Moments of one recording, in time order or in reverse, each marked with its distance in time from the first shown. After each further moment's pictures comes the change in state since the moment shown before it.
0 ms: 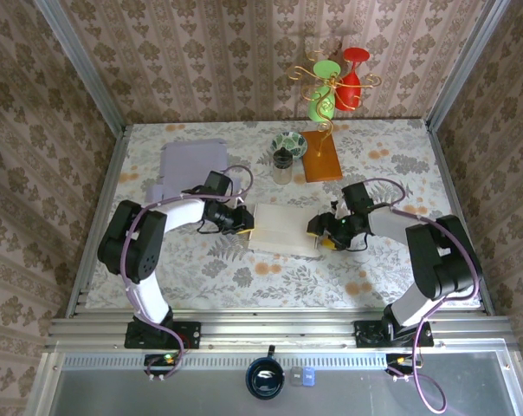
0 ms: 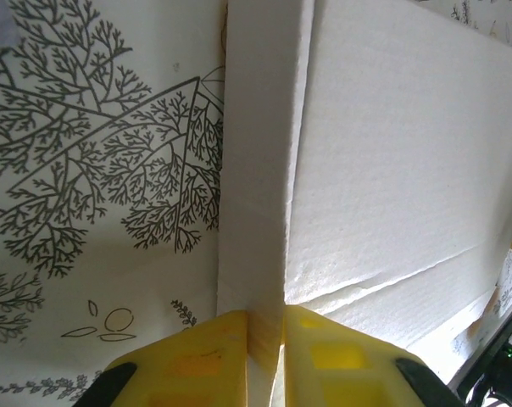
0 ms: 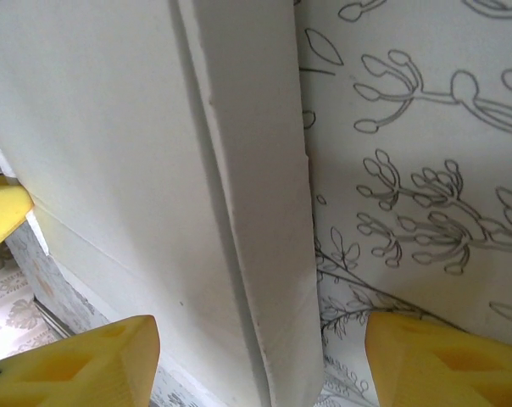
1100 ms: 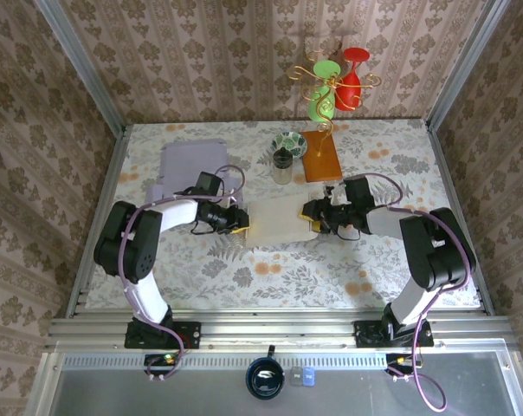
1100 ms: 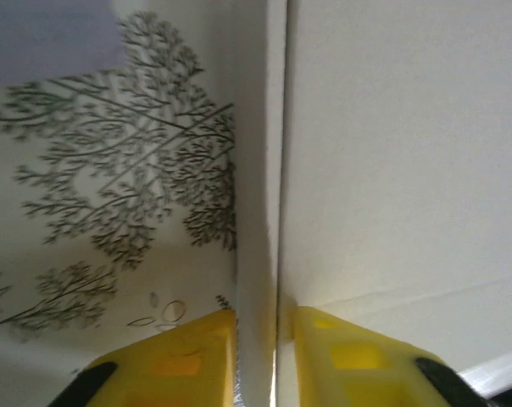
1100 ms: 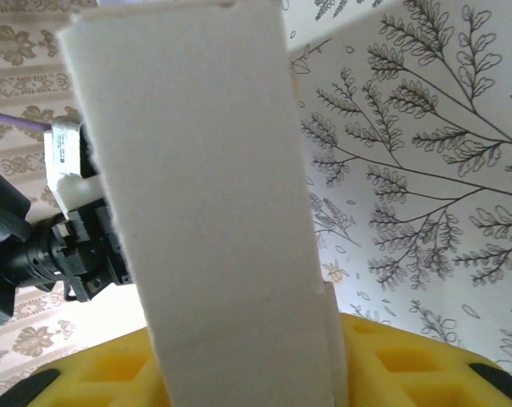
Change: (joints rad) left arm 0.064 -0.022 -0.037 0.030 0.025 0.011; right arm -0.012 0.060 -0.014 0.432 -0.236 0.253
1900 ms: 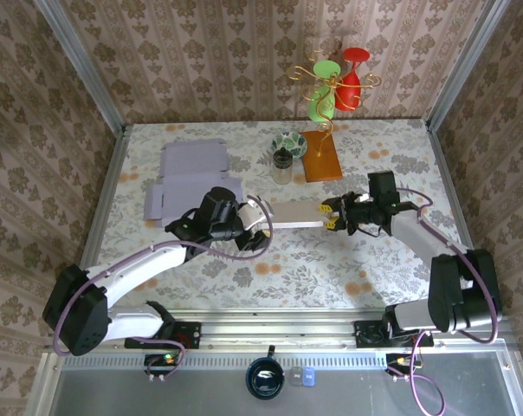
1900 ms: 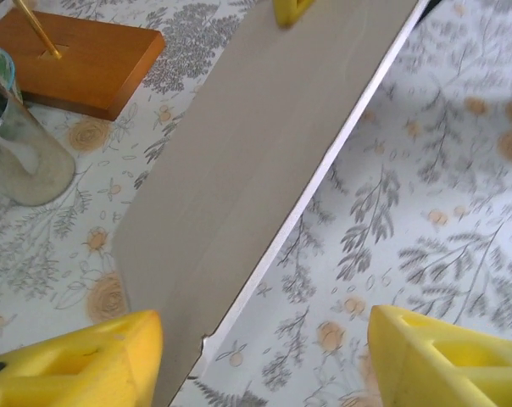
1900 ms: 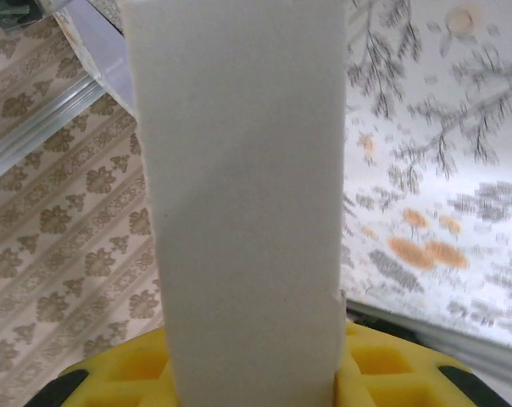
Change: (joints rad) left arm -0.364 -0.520 -0.171 0.151 -0.315 0.833; right arm -0.117 -0.322 0.026 -0.428 -0.020 0.521
